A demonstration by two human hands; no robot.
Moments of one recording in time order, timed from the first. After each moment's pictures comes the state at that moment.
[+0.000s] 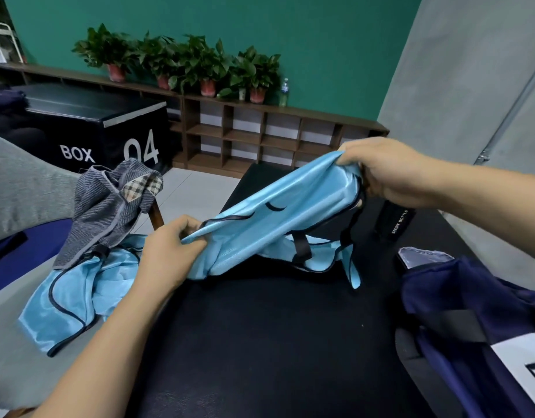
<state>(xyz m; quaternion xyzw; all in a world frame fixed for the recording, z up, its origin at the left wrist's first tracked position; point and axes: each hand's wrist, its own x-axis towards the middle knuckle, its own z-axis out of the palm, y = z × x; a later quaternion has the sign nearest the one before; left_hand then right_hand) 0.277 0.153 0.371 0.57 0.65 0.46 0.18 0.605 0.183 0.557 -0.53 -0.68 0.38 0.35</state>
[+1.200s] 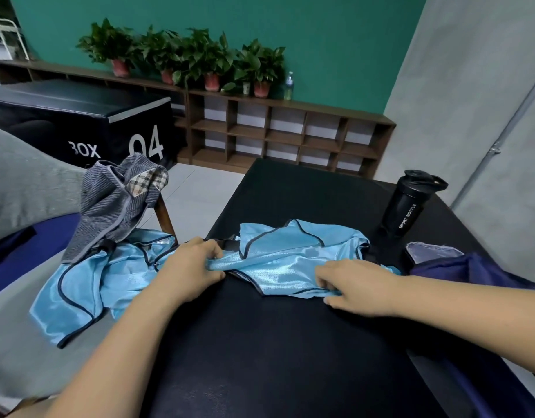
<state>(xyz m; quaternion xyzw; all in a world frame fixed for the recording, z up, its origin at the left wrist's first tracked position) 0.273 0.163 0.332 0.72 0.64 0.21 0.16 0.626 0.149 0.382 -0.48 -0.87 0.03 -0.13</state>
